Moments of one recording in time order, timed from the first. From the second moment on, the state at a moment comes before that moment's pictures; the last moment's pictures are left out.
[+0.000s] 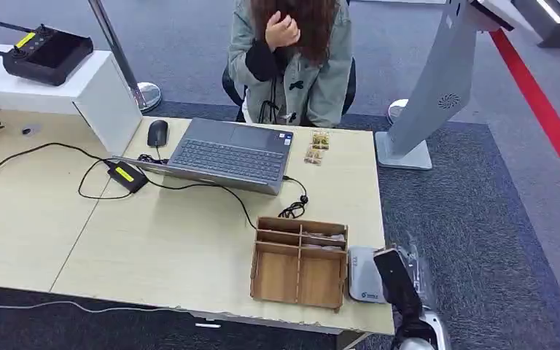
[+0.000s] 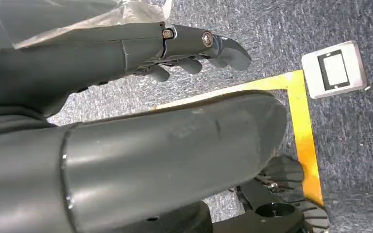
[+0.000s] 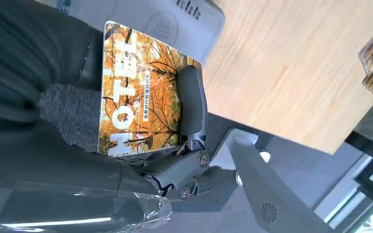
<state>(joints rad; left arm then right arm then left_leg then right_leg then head) -0.16 -0.28 1.27 -0.13 -1.42 -0.03 -0.23 0.05 -0.04 0.09 -1.15 0.51 -0.25 -0.10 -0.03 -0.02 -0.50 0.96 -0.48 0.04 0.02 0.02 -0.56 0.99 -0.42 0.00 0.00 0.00</state>
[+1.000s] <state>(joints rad) -0.16 -0.28 1.27 -0.13 -1.42 -0.03 -0.23 0.04 -0.06 0.15 -1.11 0.48 -0.27 -0.06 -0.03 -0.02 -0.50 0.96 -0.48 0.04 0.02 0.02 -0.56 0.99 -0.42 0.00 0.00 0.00</state>
